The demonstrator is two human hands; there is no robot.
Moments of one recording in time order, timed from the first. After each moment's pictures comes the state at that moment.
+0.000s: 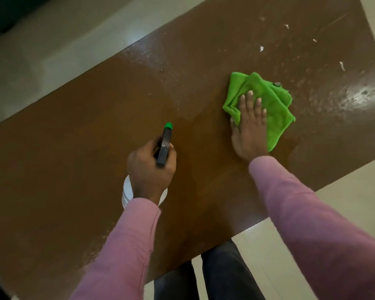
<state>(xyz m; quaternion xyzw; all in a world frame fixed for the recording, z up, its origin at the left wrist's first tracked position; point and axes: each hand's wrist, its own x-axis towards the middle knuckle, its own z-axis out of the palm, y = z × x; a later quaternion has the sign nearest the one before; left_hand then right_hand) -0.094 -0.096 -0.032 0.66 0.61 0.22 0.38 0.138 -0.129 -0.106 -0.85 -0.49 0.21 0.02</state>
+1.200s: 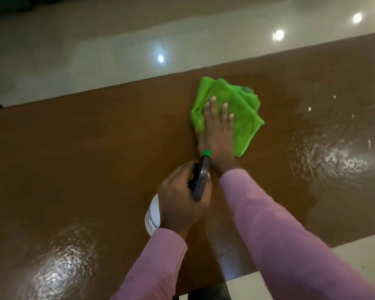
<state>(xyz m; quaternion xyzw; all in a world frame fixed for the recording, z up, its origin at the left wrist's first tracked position) -0.117 -0.087 -0.023 0.60 0.64 0.27 0.40 0.005 -0.008 -0.105 -0.73 -0.65 0.23 0.01</state>
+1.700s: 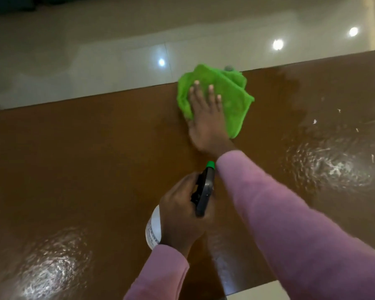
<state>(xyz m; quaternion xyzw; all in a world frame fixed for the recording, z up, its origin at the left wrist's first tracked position) -0.124 -0.085 -0.023 0.59 0.62 0.29 0.42 -0.017 0.053 -0.100 -0.66 -0.72 0.21 -0.02</state>
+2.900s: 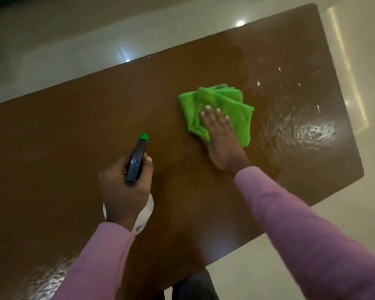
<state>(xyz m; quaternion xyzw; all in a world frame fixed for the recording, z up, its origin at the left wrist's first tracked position) -0.129 -0.086 -0.030 0.58 0.63 0.33 0.40 0.120 -0.083 -0.100 -0.70 -0.68 0.23 -0.01</state>
